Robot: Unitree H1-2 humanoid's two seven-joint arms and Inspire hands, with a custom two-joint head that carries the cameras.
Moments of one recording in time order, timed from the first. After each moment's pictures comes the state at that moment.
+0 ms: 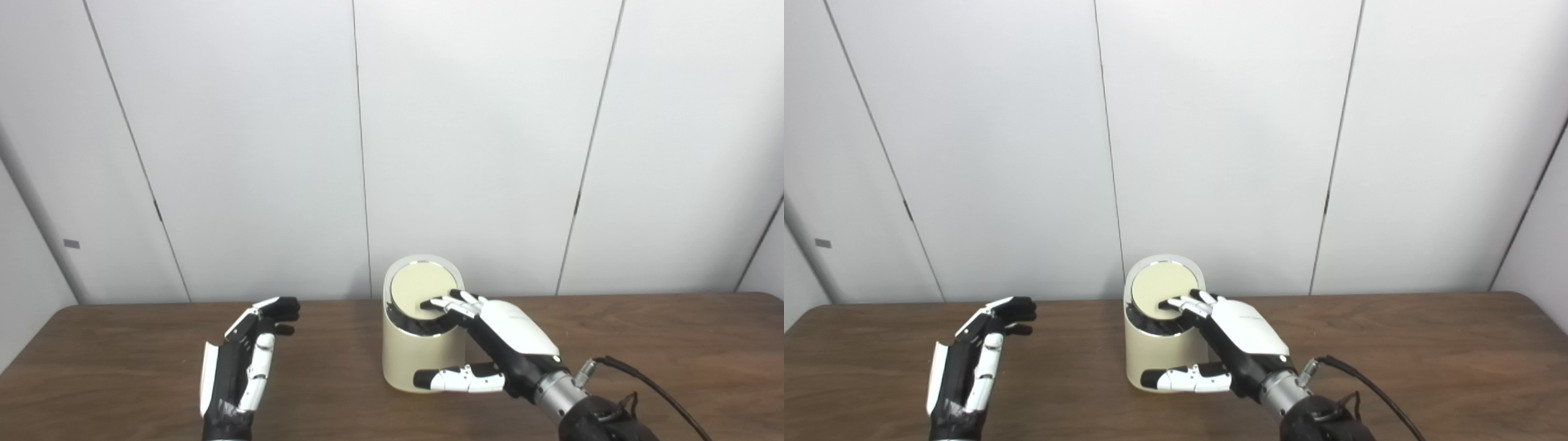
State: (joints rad) left arm -0.22 0.06 0.07 0.10 0.12 -0.44 0.14; right arm -0.40 -0.23 0.28 -0.28 -0.77 0.28 0.37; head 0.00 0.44
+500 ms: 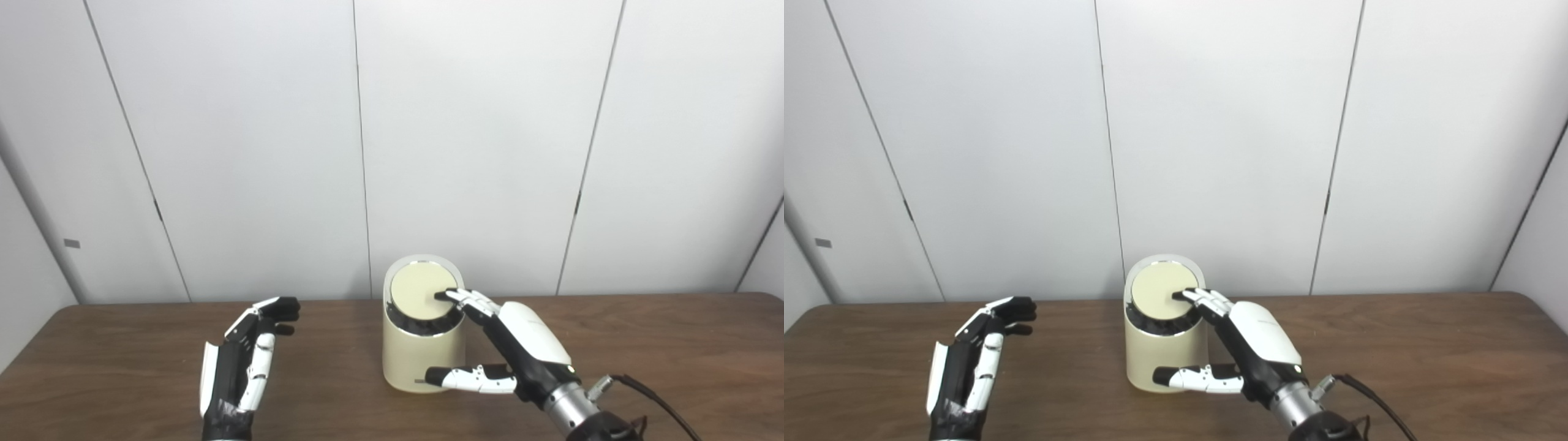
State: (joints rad) left arm -0.22 0.06 0.07 0.10 0.12 -0.44 0.14; right arm -0.33 -0.20 0.22 -0.21 -0.69 0.14 0.16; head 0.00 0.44
